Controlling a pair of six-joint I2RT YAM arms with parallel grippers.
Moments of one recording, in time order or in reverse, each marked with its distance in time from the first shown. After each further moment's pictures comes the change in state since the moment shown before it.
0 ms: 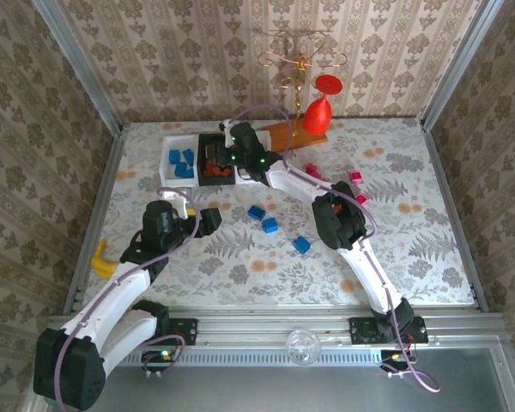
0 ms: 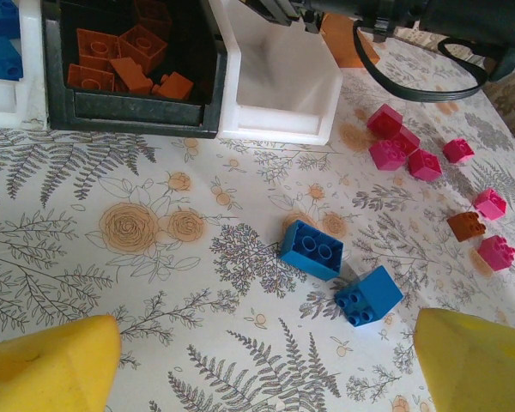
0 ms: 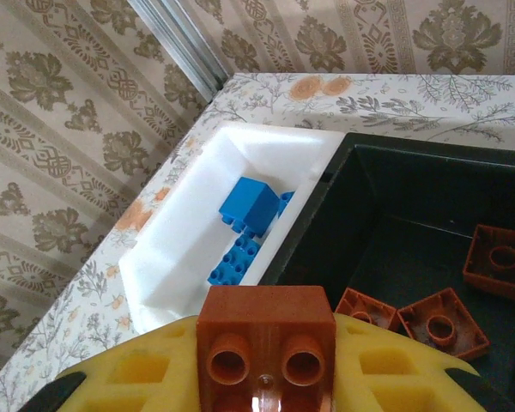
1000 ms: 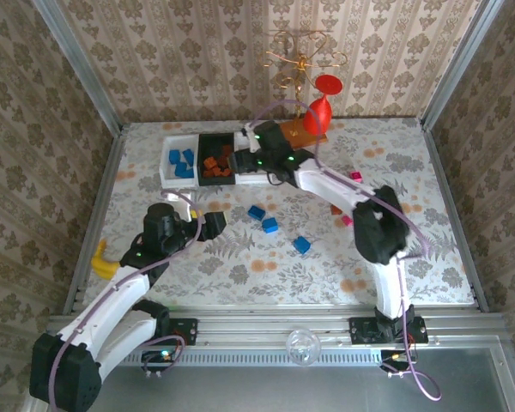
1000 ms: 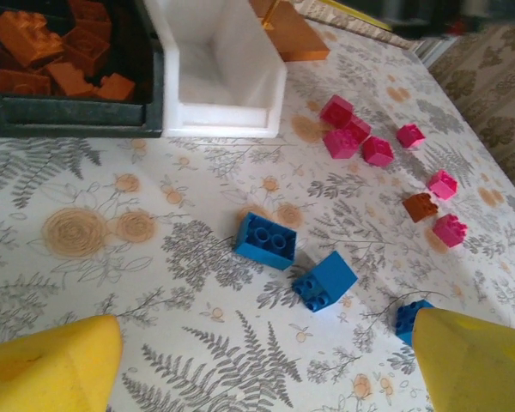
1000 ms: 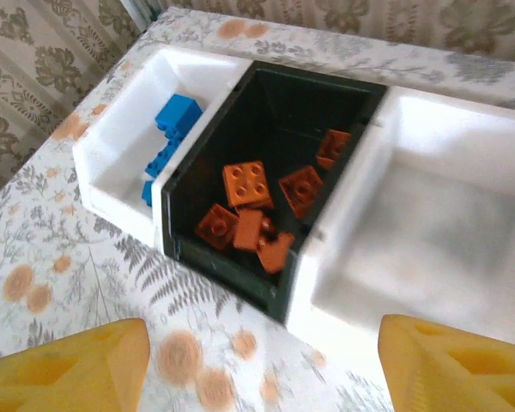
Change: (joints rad) left arm -0.059 -0.037 -0.008 0.017 0.045 0.007; right arm -0.050 -0.513 -0.530 -0.174 0.092 -0.194
